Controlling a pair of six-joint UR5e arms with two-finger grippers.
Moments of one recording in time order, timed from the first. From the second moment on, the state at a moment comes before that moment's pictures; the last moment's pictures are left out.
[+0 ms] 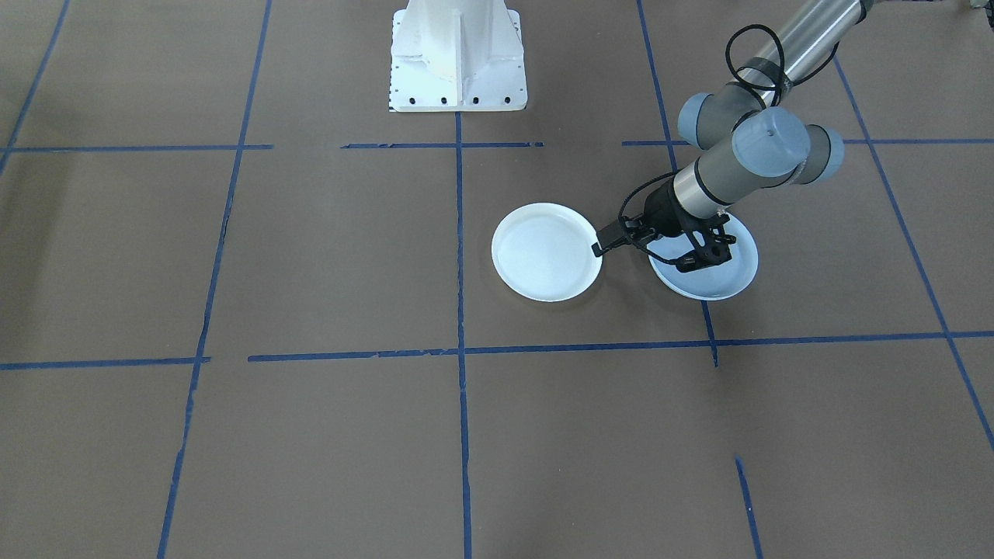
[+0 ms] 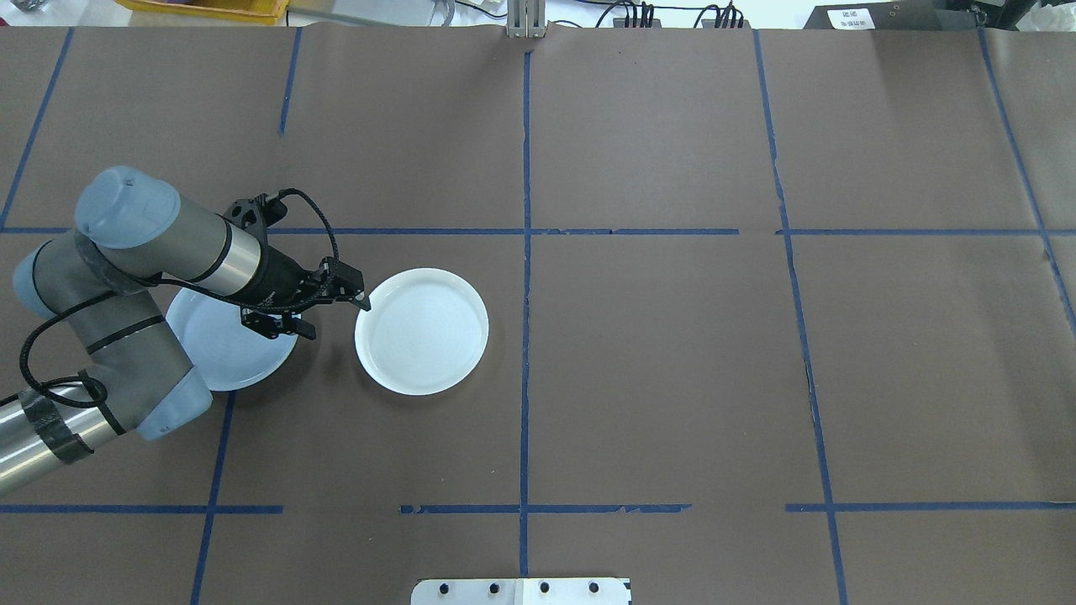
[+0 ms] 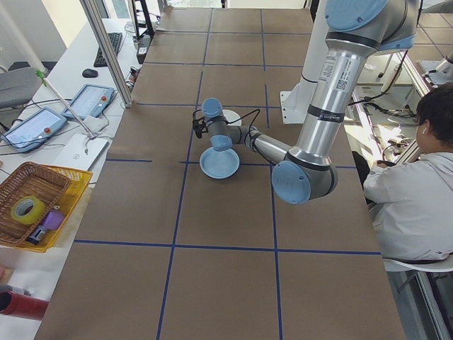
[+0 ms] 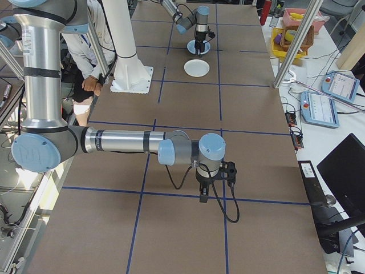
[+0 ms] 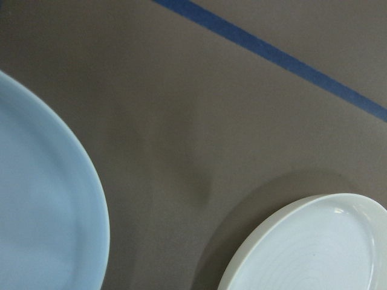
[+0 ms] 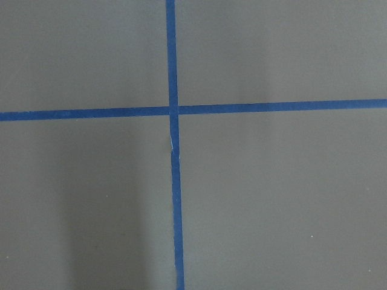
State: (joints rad) left arm -0.70 -1.92 -1.51 -2.37 -2.24 -1.59; right arm 1.54 -1.61 1.62 -1.56 2.30 0.09
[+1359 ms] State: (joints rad) left arm -0.69 -1.92 -1.53 -2.38 -2.34 -1.59; right arm 1.54 -1.61 1.62 -1.56 2.30 0.09
